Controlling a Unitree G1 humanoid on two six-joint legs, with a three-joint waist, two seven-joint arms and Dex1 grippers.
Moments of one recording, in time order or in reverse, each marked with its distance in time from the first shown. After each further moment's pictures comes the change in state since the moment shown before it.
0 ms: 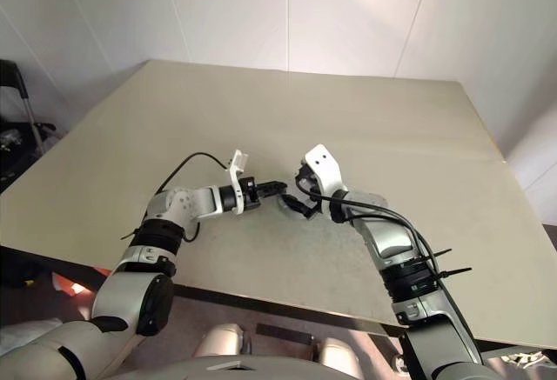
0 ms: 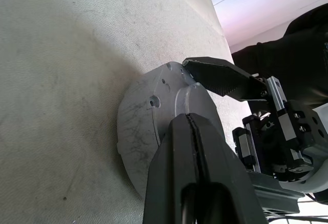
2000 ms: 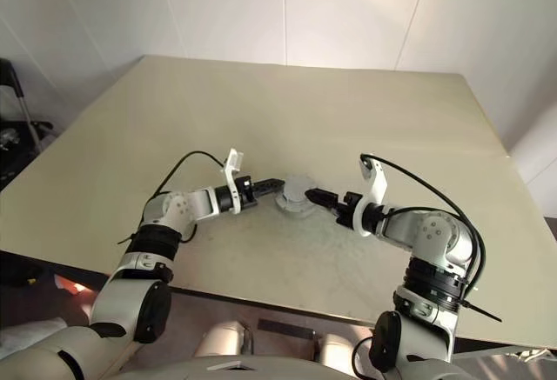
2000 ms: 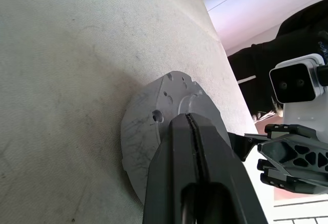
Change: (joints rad) left arm 0.042 0.008 0.002 -0.058 0.004 -0.054 -0.052; right arm -0.049 0.273 -0.770 -0.169 0.477 1.041 -0.293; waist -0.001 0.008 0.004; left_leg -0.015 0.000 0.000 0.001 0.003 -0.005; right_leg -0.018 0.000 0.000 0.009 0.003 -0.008
